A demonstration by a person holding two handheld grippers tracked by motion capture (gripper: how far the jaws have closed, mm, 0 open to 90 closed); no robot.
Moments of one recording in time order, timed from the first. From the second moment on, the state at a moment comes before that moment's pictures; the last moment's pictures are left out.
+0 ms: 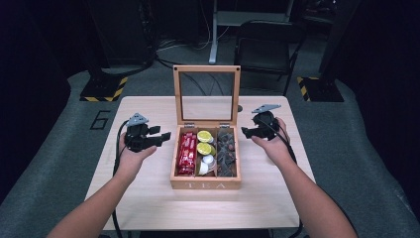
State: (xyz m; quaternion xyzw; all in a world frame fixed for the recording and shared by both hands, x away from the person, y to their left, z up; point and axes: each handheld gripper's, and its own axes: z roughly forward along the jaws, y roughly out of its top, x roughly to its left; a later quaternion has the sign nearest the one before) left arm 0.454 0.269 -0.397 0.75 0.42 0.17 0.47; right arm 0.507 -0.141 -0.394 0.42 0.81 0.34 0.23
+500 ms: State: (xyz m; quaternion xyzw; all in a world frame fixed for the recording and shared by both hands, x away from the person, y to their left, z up) left arm 0.451 0.275 -0.398 0.75 0.42 0.17 0.48; right arm 0.527 -0.119 -0.381 0.43 0.80 0.36 0.23
